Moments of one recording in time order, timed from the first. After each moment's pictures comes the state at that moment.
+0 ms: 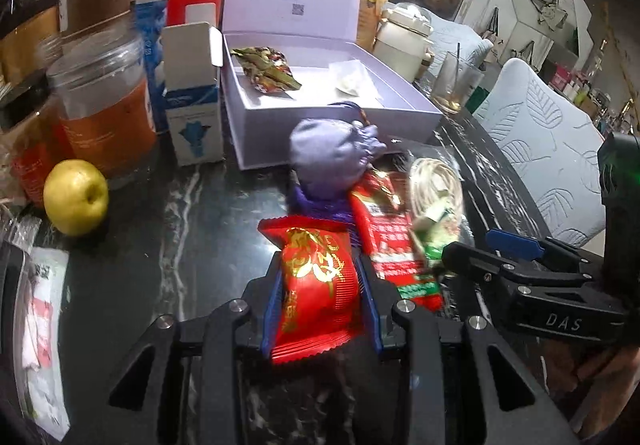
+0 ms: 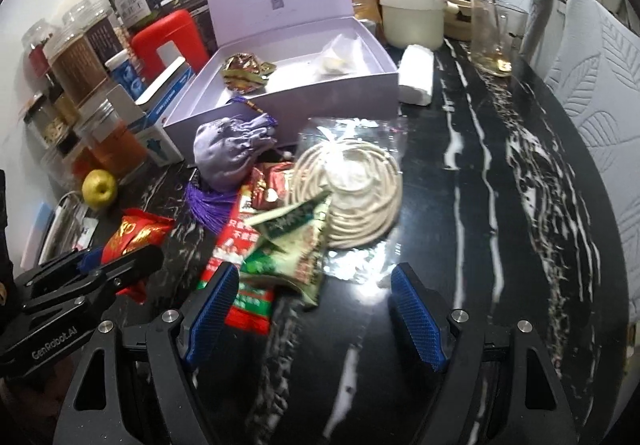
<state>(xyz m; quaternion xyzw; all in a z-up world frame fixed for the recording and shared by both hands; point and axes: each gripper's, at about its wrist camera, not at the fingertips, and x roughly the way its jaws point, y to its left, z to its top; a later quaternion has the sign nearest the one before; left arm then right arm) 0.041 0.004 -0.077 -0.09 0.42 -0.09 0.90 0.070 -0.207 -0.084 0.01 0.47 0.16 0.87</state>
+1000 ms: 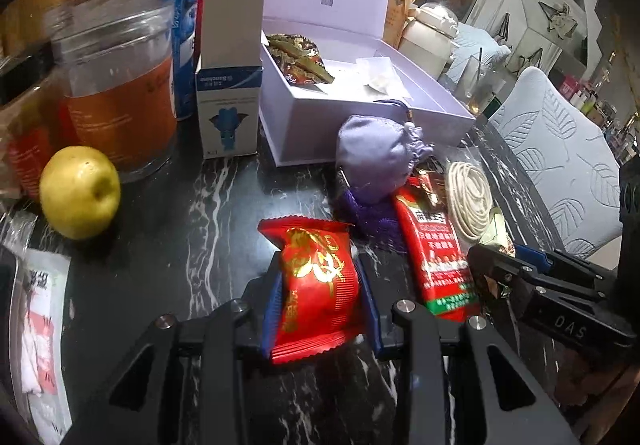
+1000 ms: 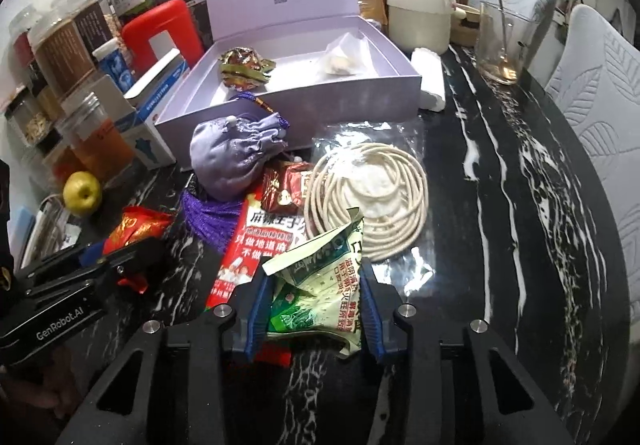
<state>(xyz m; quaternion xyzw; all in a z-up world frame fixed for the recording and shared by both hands) 0.053 0.033 -0.095 -0.11 0.43 -0.09 0.89 0.075 -0.180 -0.092 0.00 0.47 0.13 0.87</state>
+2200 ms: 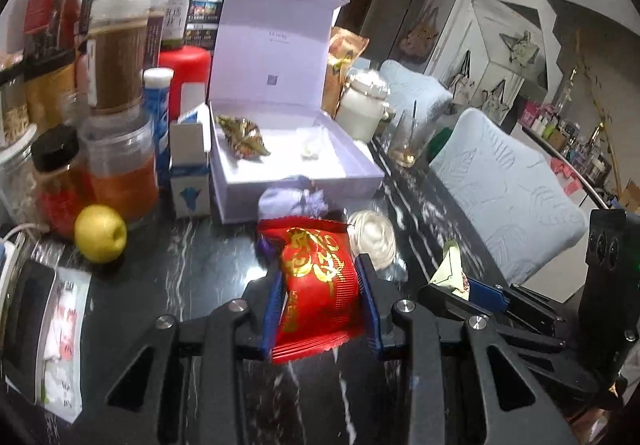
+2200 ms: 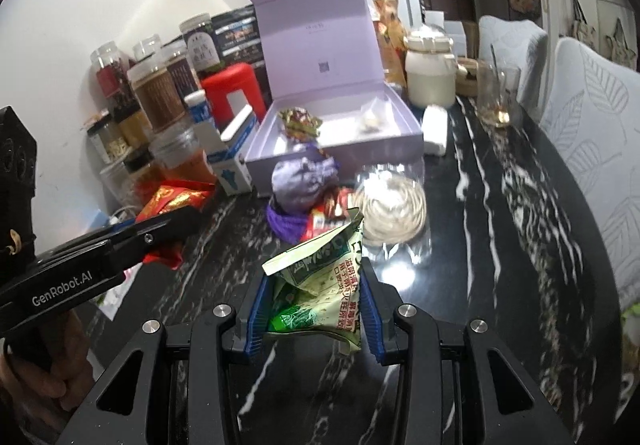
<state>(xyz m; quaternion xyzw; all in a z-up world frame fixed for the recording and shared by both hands) 0.003 0.003 -0.007 -0.12 0.34 -0.12 0.92 -0.002 -0.197 -0.030 0.03 0.37 0.20 0.91</state>
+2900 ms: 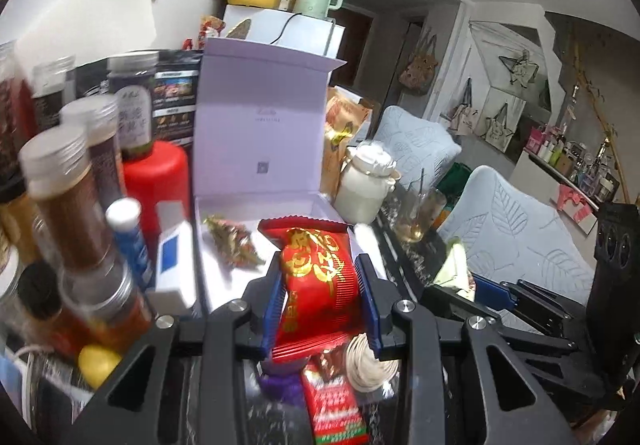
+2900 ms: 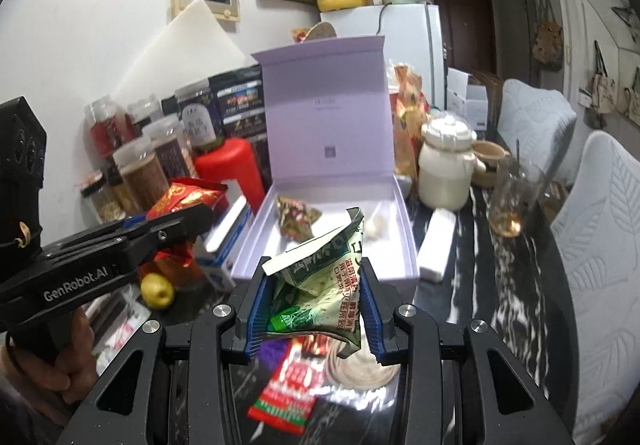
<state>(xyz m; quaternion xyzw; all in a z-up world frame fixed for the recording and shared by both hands) 0.099 -0.003 0.060 -0.11 0.28 -0.12 0.95 0.091 -0.198 0.040 0.00 0.31 0.22 0.93</state>
